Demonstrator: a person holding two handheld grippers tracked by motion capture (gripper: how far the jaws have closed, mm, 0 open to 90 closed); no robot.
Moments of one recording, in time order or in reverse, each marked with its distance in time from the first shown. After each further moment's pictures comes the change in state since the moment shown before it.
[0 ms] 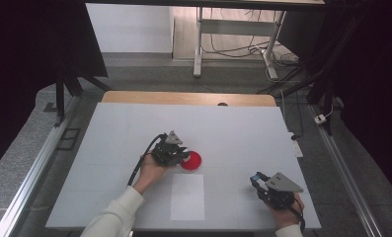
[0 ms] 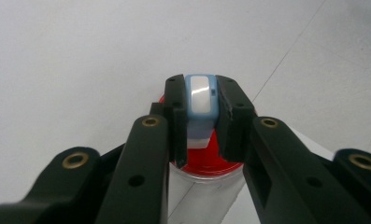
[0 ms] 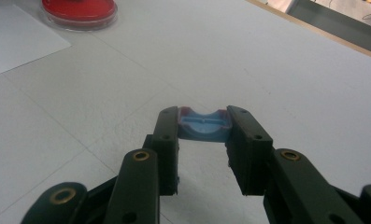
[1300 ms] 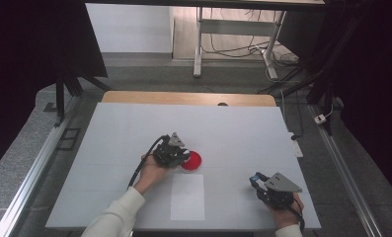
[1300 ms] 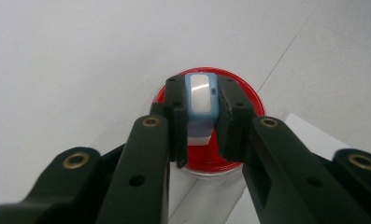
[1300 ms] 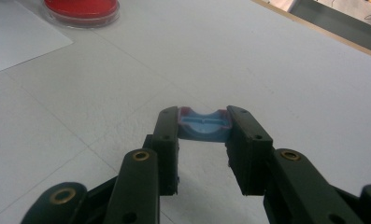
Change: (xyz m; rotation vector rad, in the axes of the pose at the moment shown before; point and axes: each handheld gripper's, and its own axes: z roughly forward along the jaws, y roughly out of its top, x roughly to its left) left arm -0.003 -0.001 0.006 0.033 0.015 0.039; right arm 0.001 0.000 0.001 0.008 0.003 -0.009
